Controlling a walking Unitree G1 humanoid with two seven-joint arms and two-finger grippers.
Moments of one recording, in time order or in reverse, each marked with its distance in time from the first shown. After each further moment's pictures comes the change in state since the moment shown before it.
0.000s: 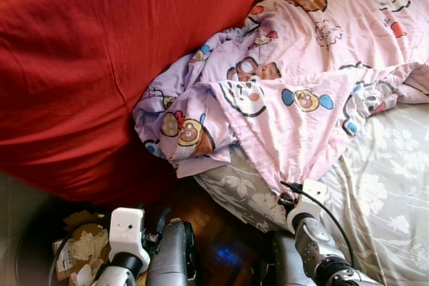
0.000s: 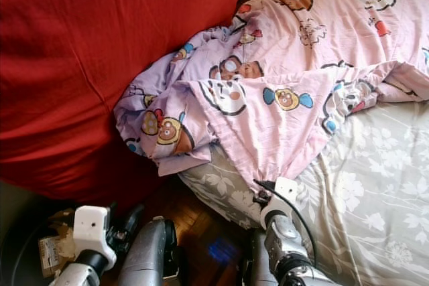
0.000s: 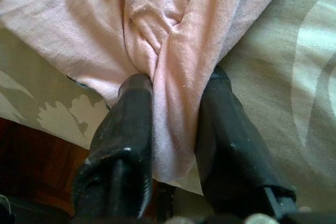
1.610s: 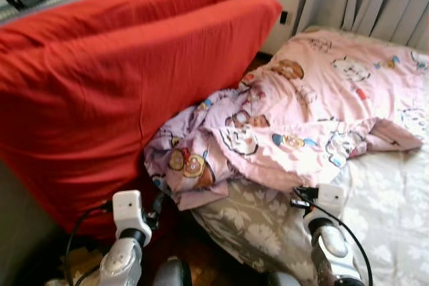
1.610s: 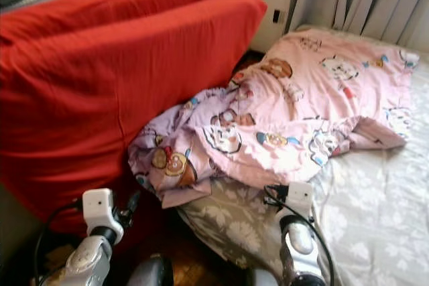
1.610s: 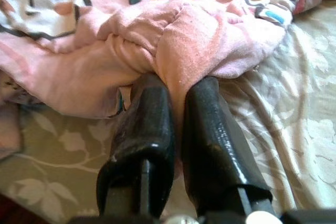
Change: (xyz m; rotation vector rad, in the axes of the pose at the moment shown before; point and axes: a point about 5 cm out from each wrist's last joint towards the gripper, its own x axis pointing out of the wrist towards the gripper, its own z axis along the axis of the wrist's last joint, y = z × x) left arm 0.060 0.026 -0.037 -0.146 0.043 0.158; right arm -0.015 -0.028 0.009 -0.134 -0.252 -0.001
